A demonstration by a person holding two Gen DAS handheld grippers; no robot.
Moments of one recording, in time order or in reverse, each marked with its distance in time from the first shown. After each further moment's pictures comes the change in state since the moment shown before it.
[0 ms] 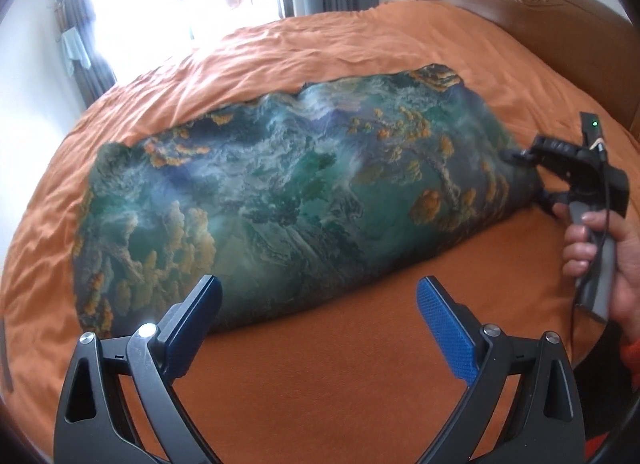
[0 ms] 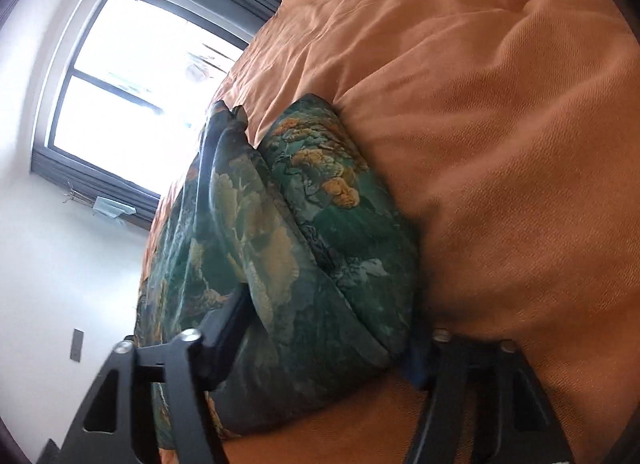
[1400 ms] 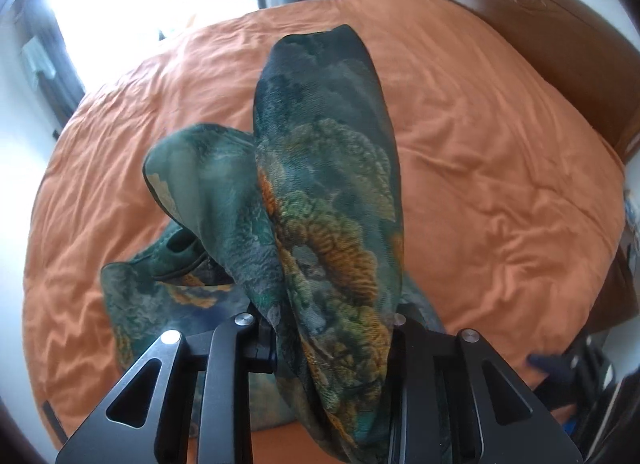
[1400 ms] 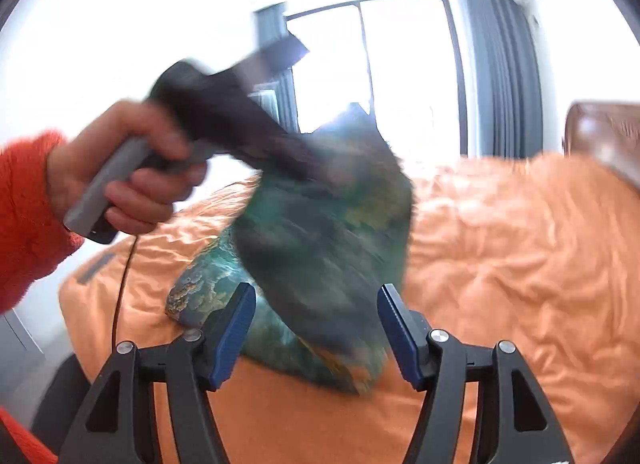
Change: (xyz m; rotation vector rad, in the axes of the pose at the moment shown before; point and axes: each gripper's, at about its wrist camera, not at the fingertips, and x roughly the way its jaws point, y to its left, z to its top) left arm 0.005 0.065 0.158 0.021 0.137 -0.103; right arm -0.114 0.221 -0.156 -1.006 -0.191 0.202
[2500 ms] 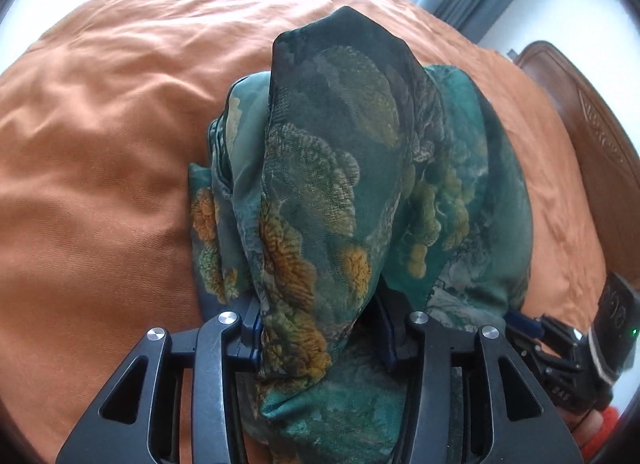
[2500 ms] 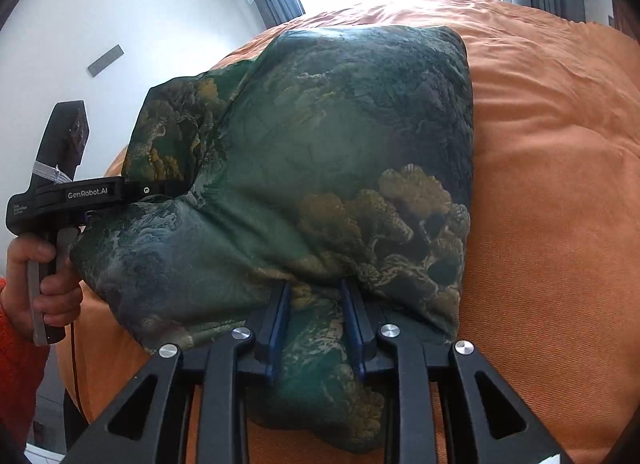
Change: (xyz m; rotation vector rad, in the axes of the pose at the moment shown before) left arm 0.101 0.234 -0.146 -0.541 -0.010 -0.114; right arm 0.242 0.040 -0.034 0.132 0.533 0.130
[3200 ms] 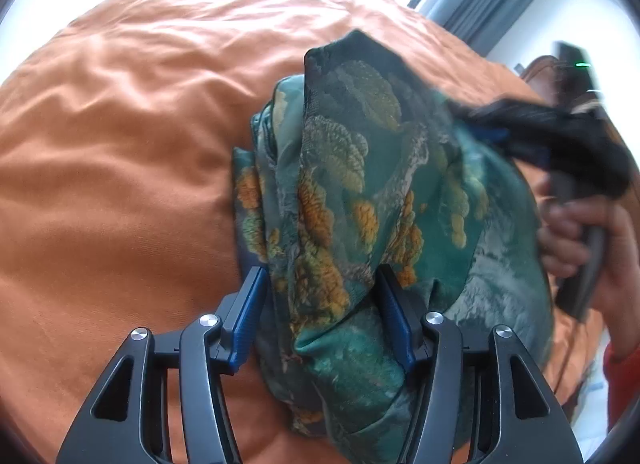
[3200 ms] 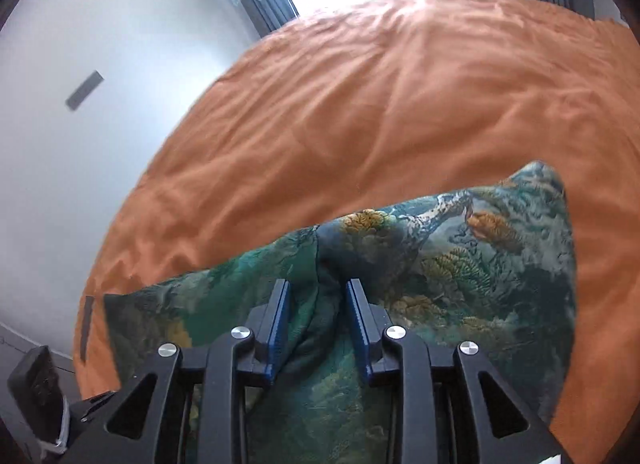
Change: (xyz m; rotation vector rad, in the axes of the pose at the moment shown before) left arm -0.018 0.025 -0.016 -0.043 -0.021 0.027; right arm 0.093 0.020 0.193 0.083 0.073 0.013
